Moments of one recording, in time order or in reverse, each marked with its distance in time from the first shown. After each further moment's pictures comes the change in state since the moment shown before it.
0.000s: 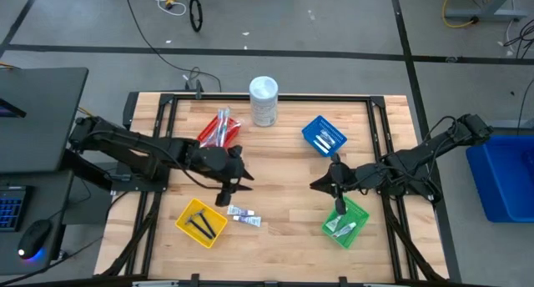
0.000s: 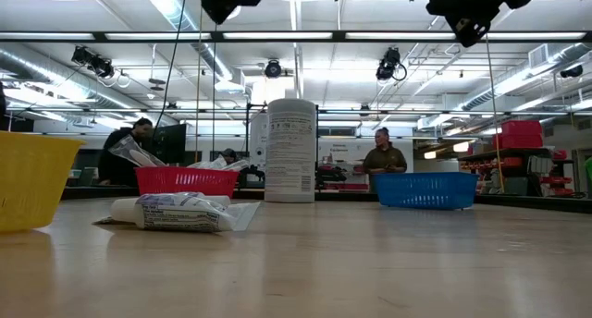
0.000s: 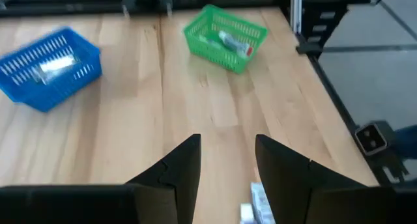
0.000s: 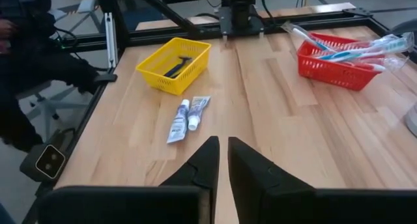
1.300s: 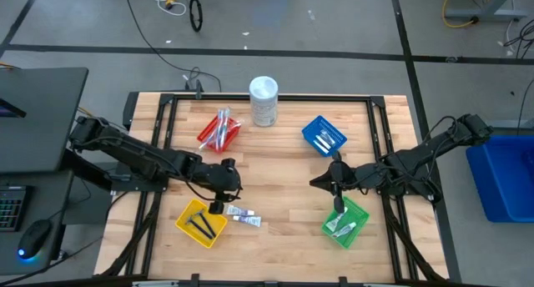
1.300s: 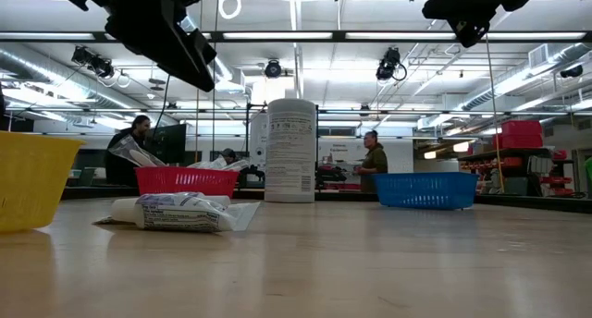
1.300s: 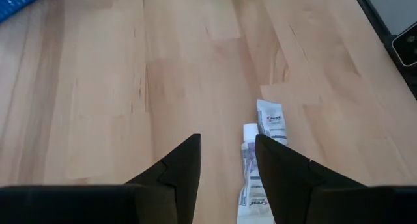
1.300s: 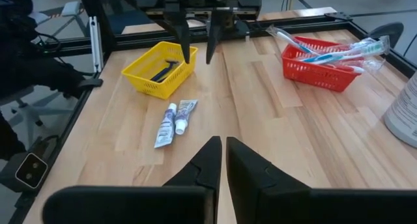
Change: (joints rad) left arm -0.063 0.000 -0.270 0.081 -0.044 -0.018; right arm -0.001 0.000 0.000 -0.001 0.053 0.001
